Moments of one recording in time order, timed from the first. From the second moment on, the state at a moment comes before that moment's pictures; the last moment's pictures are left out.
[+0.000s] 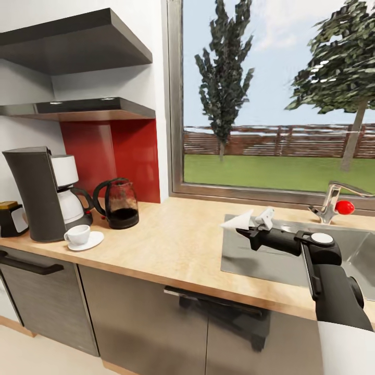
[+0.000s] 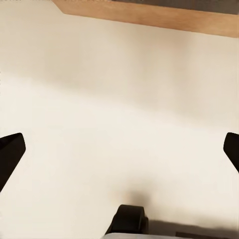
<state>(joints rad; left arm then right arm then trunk) -0.31 -0.17 -0.97 0.03 0.86 -0.11 0.38 -0.62 -0.09 -0.20 -1.51 0.35 0.56 1.13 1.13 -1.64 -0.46</state>
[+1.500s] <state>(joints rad) -0.31 -0.17 -0.97 0.03 0.85 -0.11 0.38 -0.62 -0.09 -0.20 -1.50 0.41 0.56 1.12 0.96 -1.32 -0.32</state>
